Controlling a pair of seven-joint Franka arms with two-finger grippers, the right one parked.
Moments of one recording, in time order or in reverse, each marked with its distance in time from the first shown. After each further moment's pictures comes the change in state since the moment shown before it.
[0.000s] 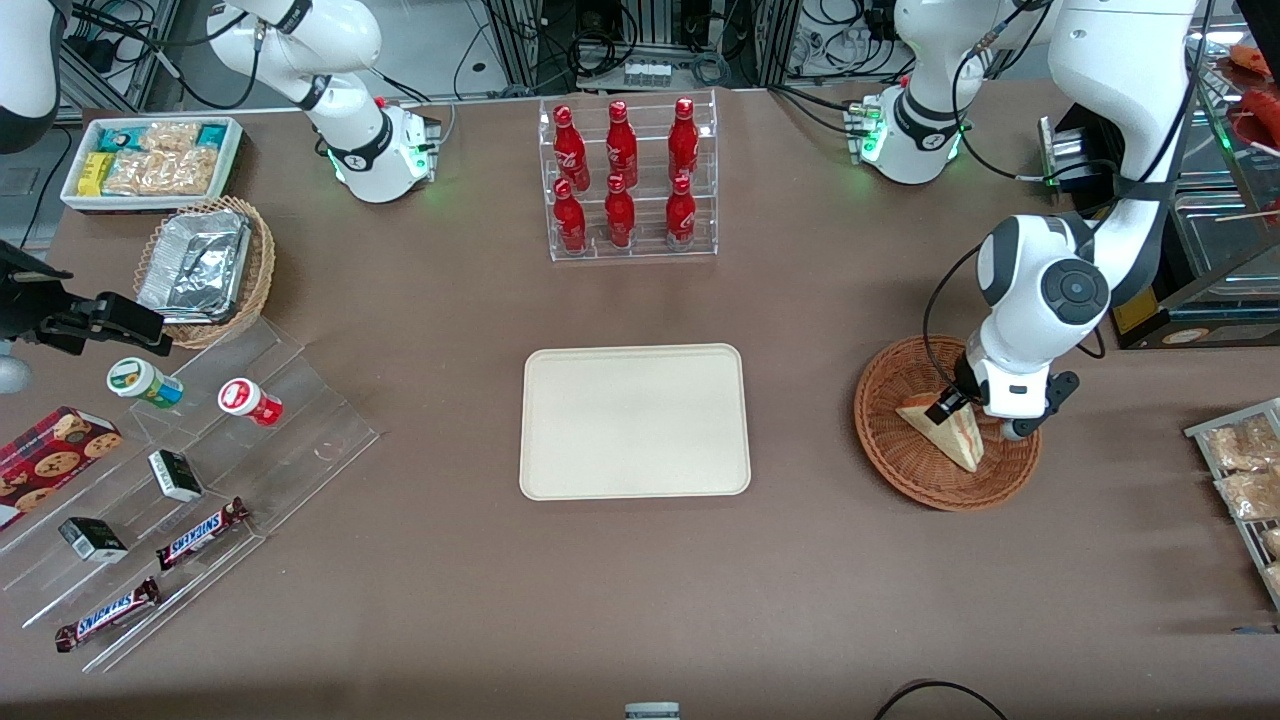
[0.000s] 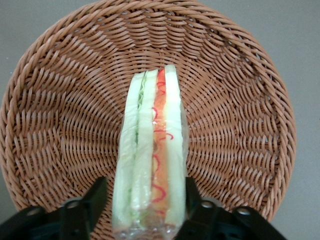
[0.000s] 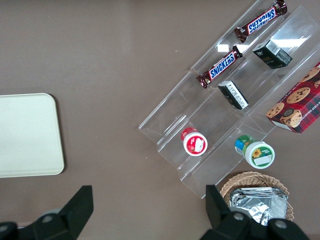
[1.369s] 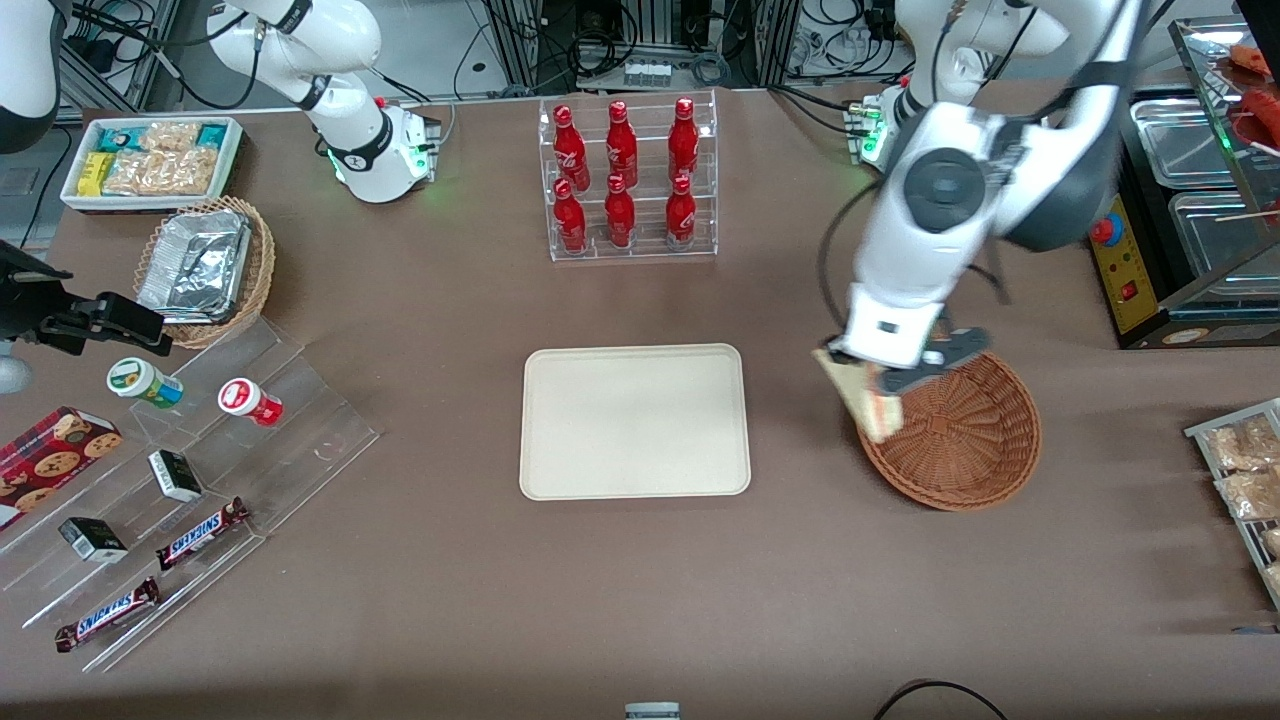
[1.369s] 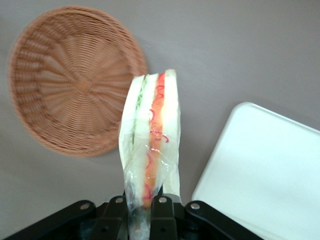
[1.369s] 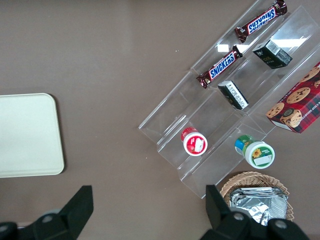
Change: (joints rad) arm -0.366 -0.049 -0.041 0.470 0.053 -0.595 -0.092
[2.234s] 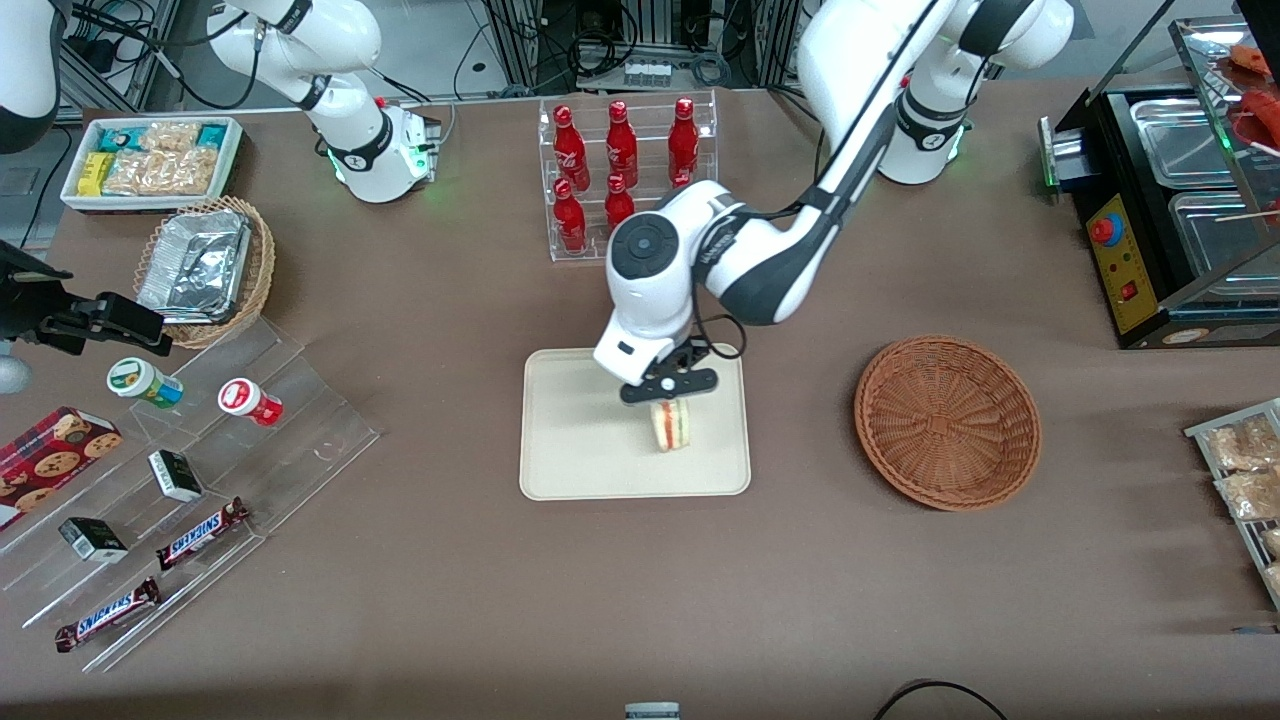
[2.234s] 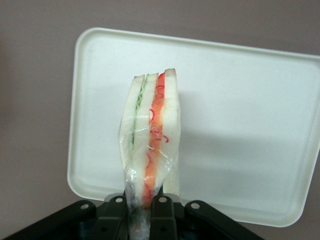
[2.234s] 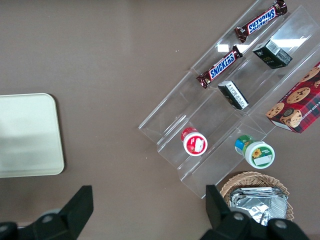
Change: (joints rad) arm -0.305 0.462 -0.003 0.369 0.012 0.116 -0.050
